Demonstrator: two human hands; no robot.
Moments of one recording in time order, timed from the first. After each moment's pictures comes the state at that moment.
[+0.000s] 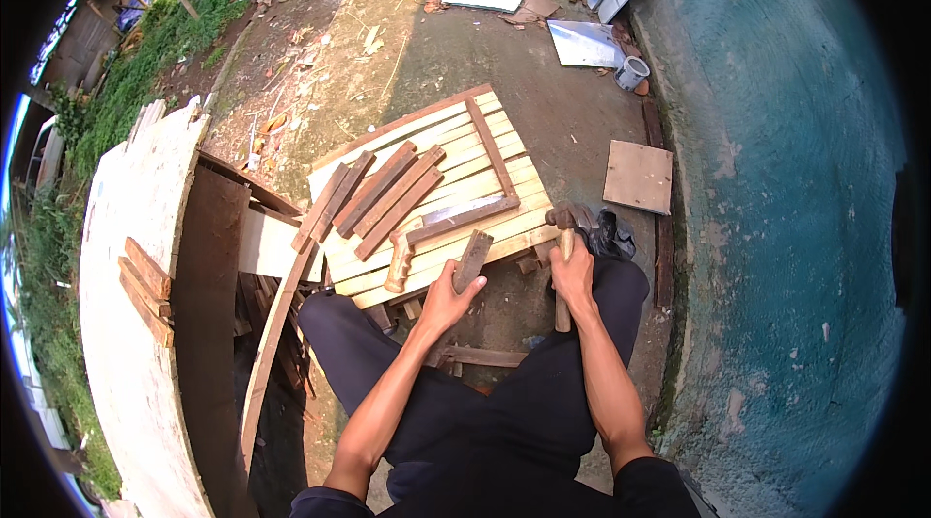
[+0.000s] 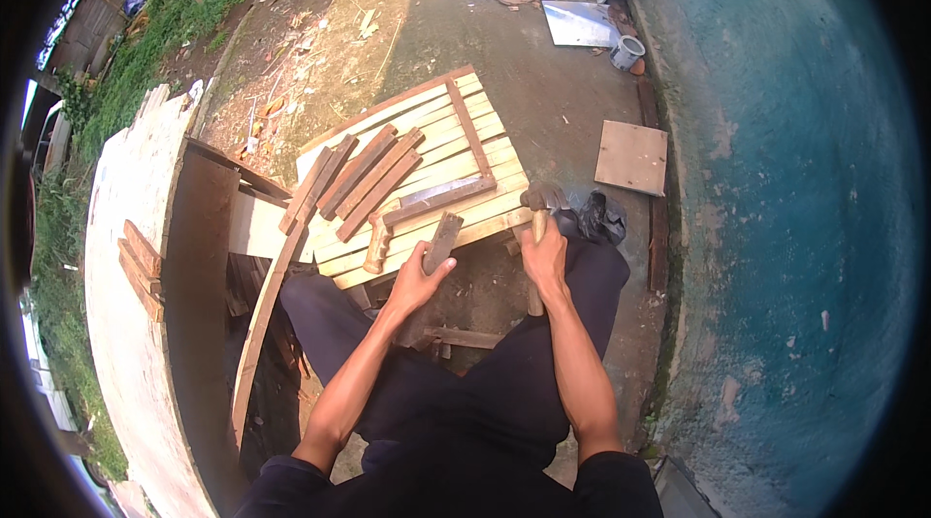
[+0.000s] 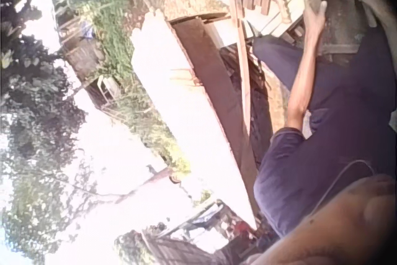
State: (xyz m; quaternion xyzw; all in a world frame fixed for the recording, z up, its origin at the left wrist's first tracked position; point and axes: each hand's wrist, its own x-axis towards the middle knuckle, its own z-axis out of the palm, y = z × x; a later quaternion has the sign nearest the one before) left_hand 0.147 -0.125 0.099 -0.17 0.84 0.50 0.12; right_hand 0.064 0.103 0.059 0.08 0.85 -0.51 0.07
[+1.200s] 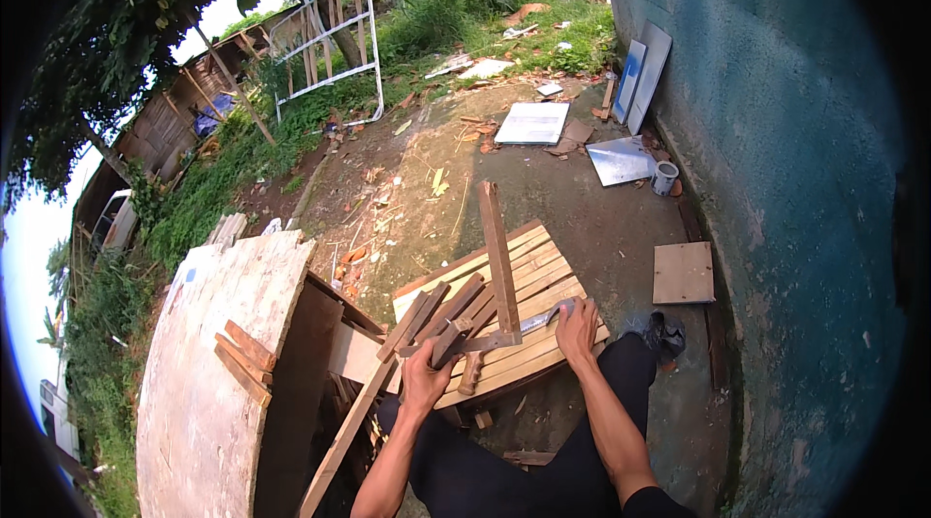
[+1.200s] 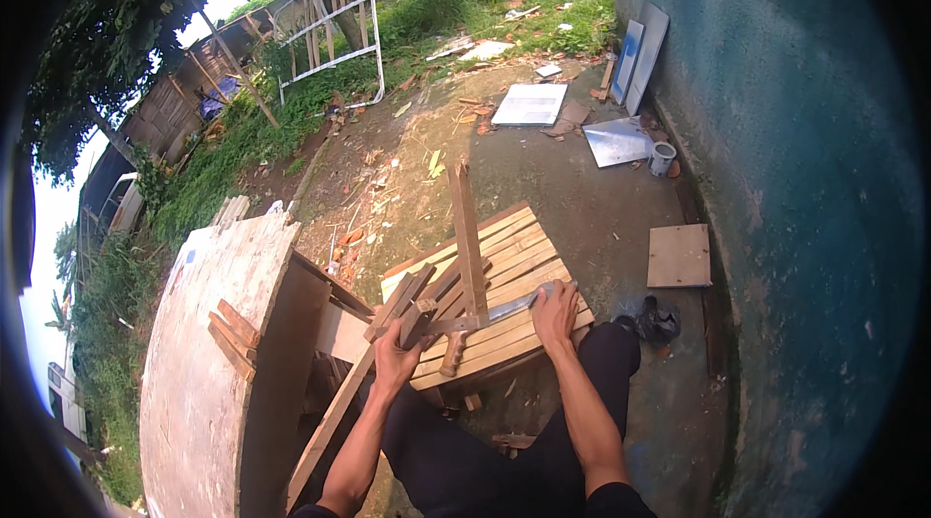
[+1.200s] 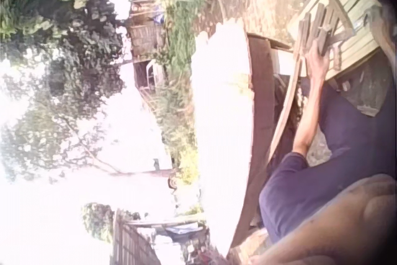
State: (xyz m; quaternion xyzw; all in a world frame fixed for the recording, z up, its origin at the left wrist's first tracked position) left_hand 0.161 -0.215 0.219 -0.02 0.92 0.32 -0.24; right_hand 0.007 0.008 0.050 0.01 0.90 -0.42 -0.15
